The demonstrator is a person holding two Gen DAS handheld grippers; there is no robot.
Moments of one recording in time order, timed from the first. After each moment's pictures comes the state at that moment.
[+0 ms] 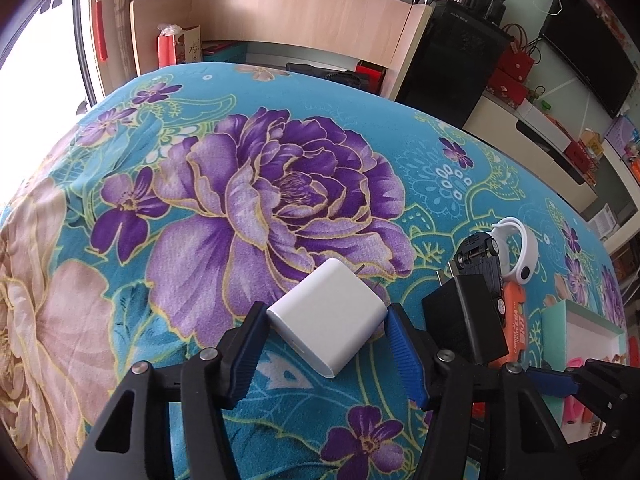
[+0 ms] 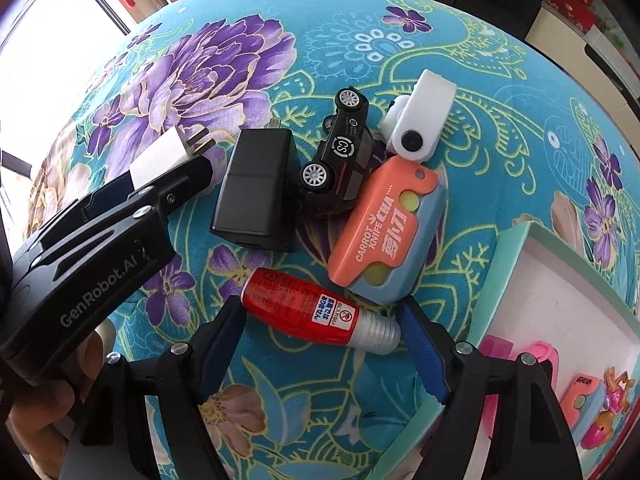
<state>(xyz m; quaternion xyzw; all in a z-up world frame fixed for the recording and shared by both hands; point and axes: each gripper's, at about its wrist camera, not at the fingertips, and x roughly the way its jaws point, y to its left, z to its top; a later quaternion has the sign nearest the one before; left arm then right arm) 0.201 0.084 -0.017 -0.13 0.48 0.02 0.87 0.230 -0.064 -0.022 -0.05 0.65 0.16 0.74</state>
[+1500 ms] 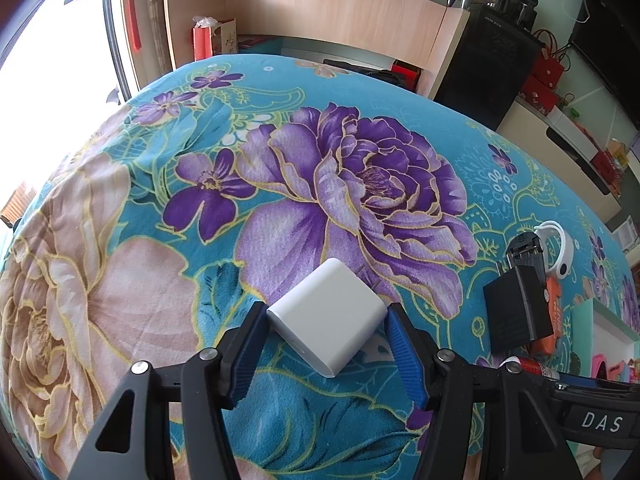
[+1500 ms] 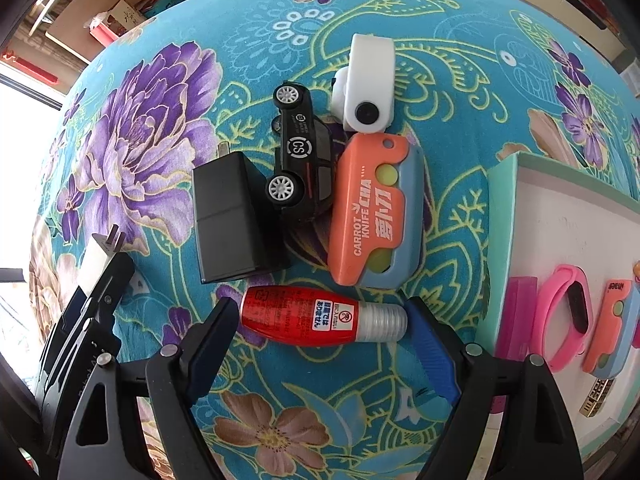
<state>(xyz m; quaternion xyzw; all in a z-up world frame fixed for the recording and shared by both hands) 0.183 0.120 -0.016 -0.13 0.49 0.07 0.86 0.252 -0.057 -0.033 0.06 0.69 0.04 0.72</state>
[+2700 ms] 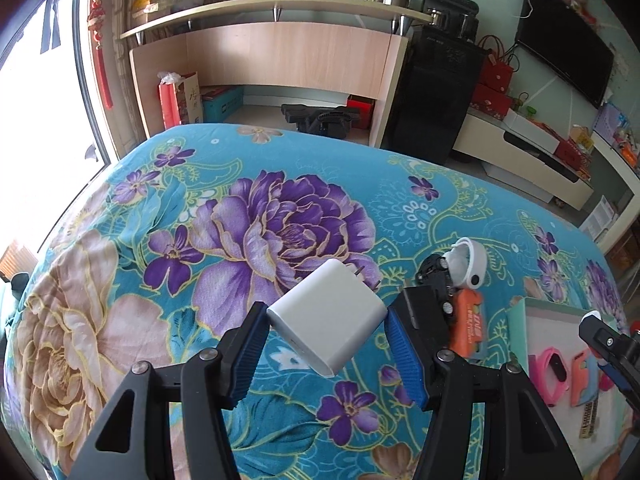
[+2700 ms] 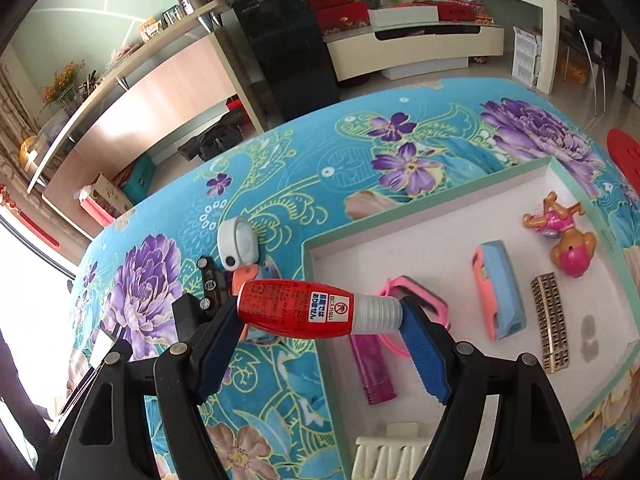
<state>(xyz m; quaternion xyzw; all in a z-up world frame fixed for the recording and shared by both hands) 0.167 0.064 0.046 -0.08 0.43 0.02 0.90 0.150 -0.175 0.062 0.19 0.44 -0.10 0.87</state>
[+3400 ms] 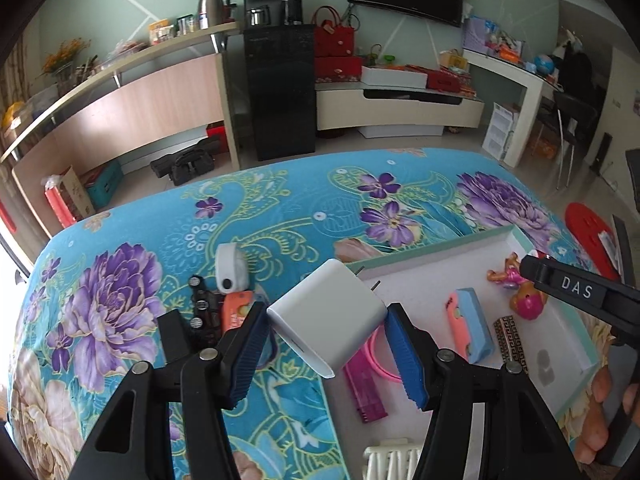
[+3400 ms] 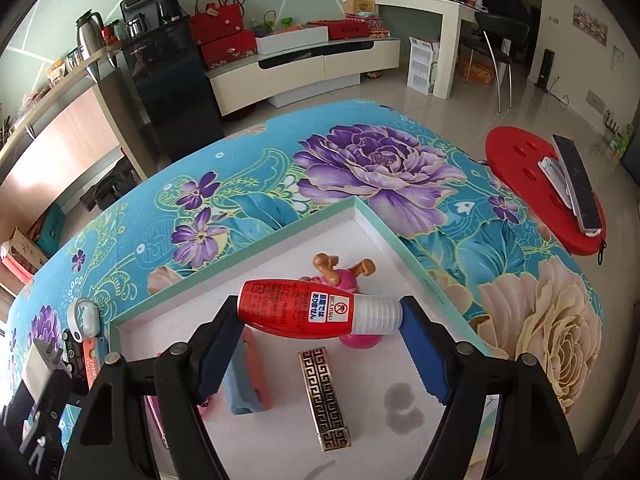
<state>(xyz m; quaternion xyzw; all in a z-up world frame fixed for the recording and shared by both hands) 0.140 -0.127 0.068 0.07 0.41 -0.18 0.89 0.114 -0.321 0.061 0.18 0.44 -0.27 0.84</state>
